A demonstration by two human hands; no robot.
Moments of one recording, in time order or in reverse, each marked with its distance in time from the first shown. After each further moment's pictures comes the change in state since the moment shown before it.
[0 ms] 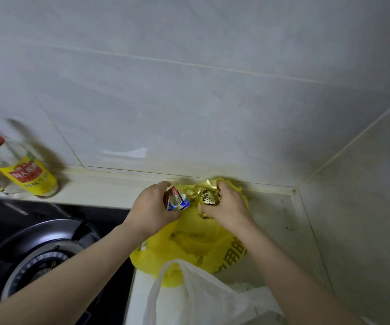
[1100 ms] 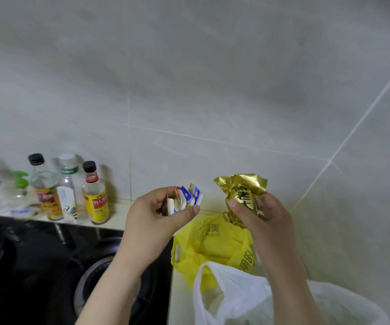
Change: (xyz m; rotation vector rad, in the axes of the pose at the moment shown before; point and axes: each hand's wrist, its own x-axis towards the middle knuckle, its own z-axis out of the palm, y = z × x) left_hand -0.174 0.063 -0.208 -0.816 0.244 0.093; right_hand -0.223 -0.188 -0.054 0.635 0.491 -0.202
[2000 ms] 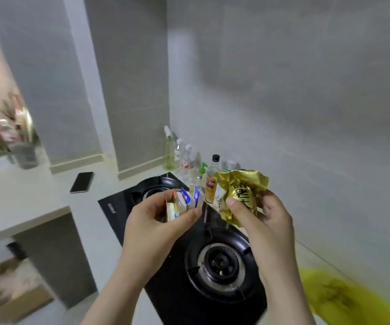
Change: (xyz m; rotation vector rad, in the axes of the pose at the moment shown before) left_hand -0.175 0.062 -0.063 0.195 0.875 -0.037; right_hand -0.082 -0.044 0.084 0.342 -0.798 -0.169
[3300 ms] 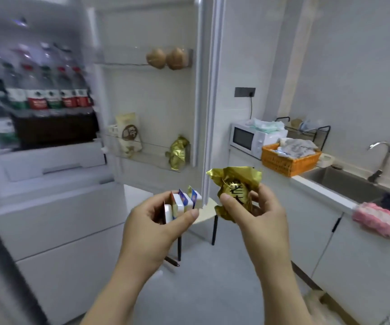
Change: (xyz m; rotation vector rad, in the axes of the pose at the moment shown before) left_hand -0.243 0.055 -0.424 0.355 1.720 -0.010; right_hand -0.324 -0.155 0.499 0.633 -1.728 -0.081
